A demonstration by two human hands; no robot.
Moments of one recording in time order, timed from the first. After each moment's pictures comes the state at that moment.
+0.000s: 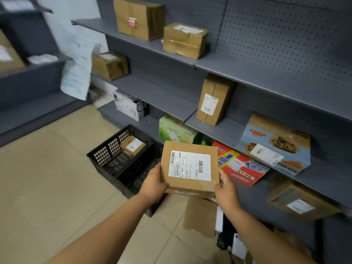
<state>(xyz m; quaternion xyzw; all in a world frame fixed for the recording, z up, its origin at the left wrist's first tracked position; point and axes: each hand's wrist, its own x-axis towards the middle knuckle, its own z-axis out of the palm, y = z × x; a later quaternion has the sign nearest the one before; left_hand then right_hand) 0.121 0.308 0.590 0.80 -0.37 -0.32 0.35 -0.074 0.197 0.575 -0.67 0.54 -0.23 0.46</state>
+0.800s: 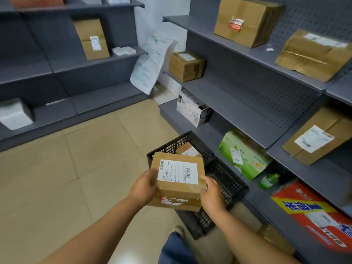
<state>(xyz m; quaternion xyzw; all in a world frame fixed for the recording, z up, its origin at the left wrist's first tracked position) 0.471 0.443 0.545 0.88 -0.22 -0.27 0.32 0.327 0.285 0.534 -0.80 0.42 -0.07 0.42</state>
